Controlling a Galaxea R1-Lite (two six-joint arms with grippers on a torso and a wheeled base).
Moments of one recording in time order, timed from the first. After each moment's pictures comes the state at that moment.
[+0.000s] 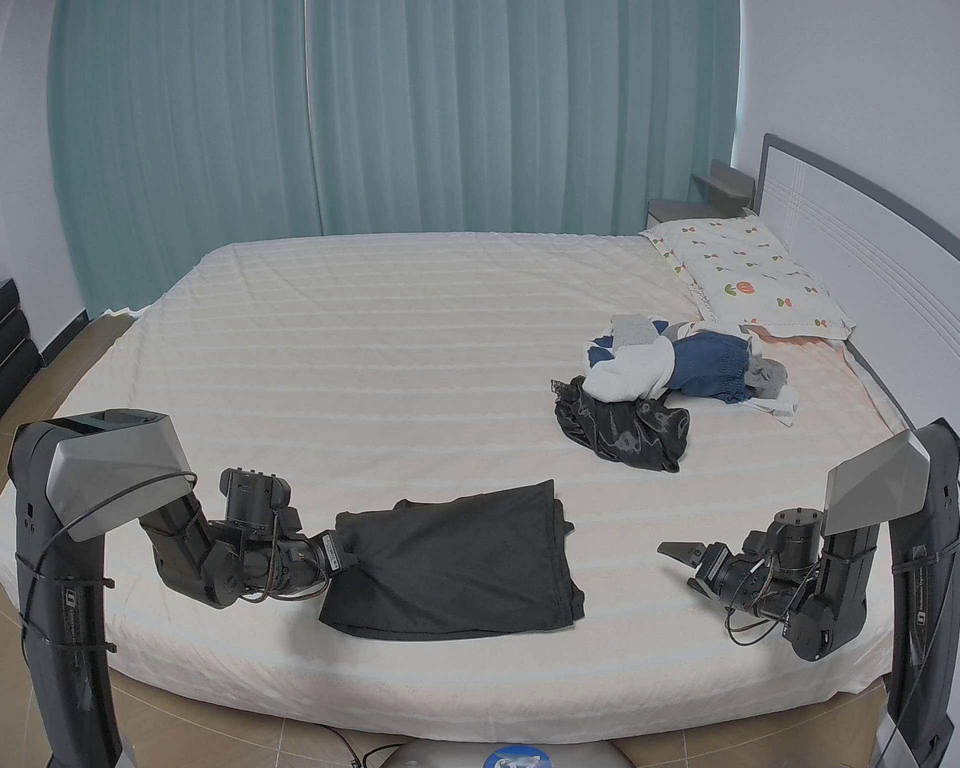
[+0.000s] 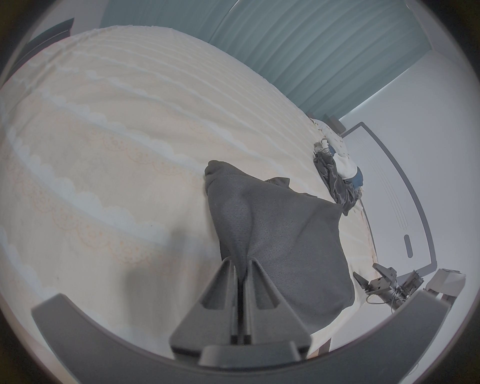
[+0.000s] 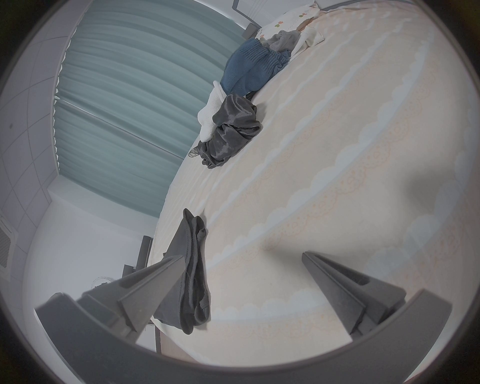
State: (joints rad) left arm -0.17 2.35 -0.81 -0.79 -0.33 -0.55; right arm 0.14 2.47 -0.44 -1.55 0.33 0.85
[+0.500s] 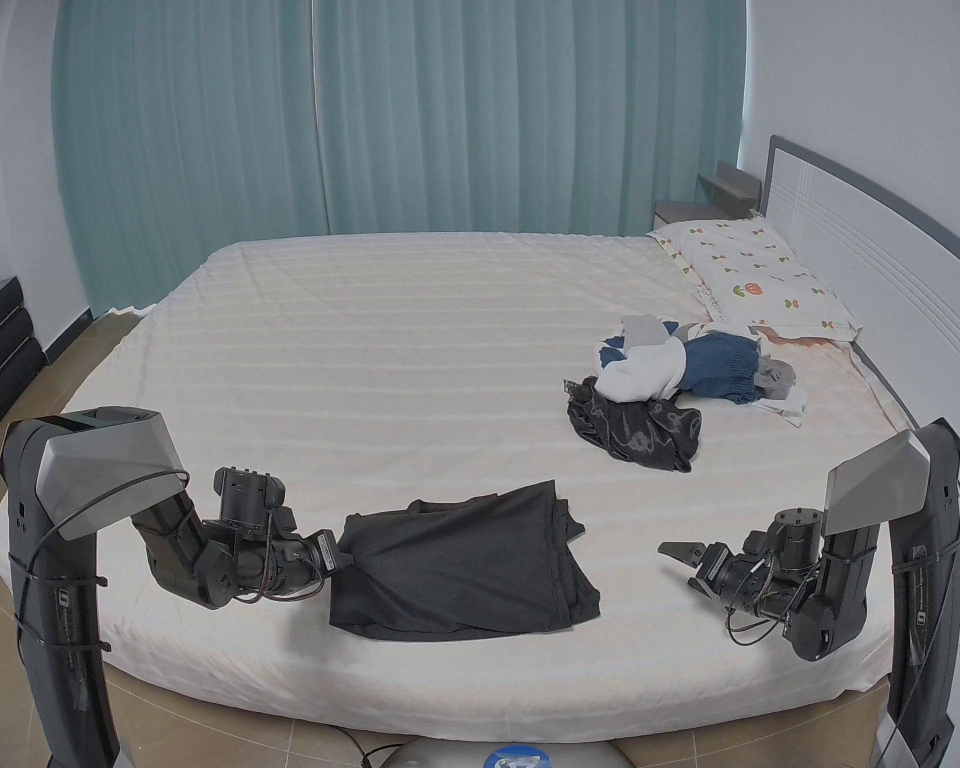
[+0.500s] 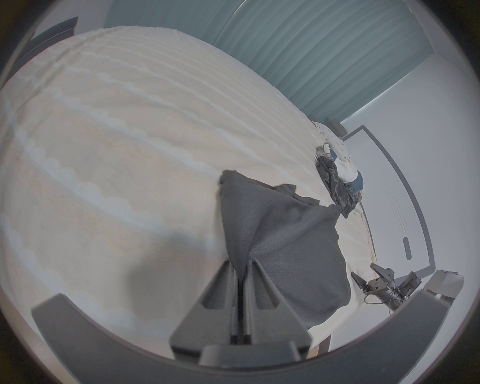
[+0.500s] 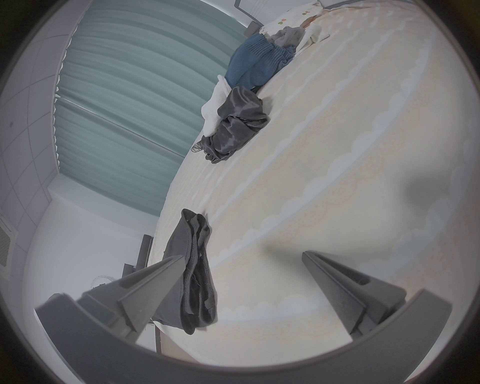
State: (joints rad) left arm -0.16 2.33 -0.79 -0.79 -0.33 -0.56; right arm 0.14 2.47 -0.44 -1.55 0.33 0.85
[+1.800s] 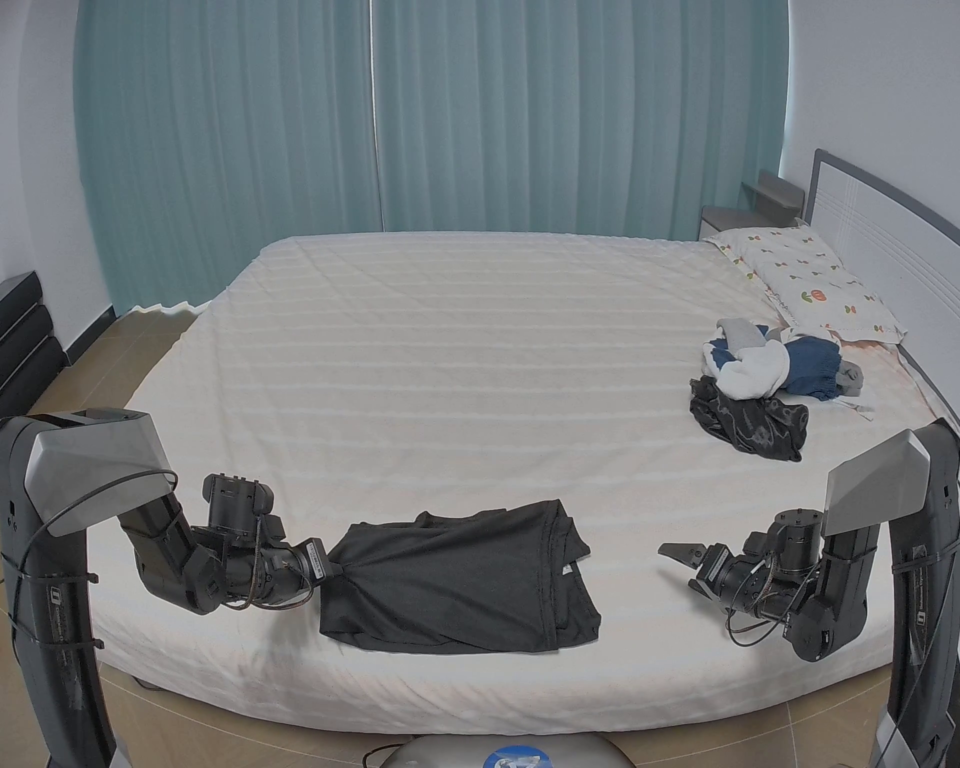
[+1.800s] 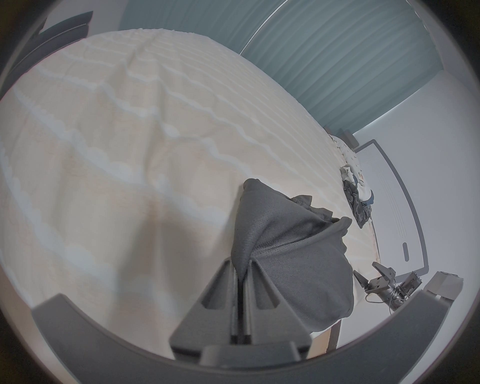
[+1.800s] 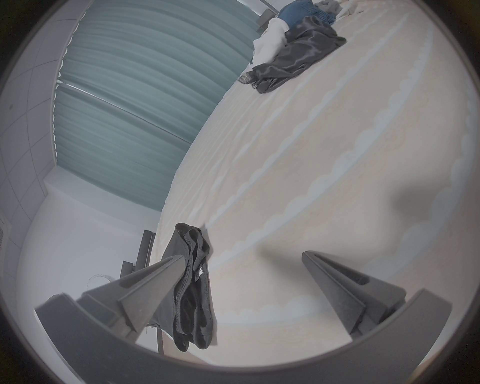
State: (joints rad) left arm -0.13 2.30 -0.73 -0.78 -0.33 -0.56; right arm 0.14 2.47 -0.43 -1.55 0.33 0.85
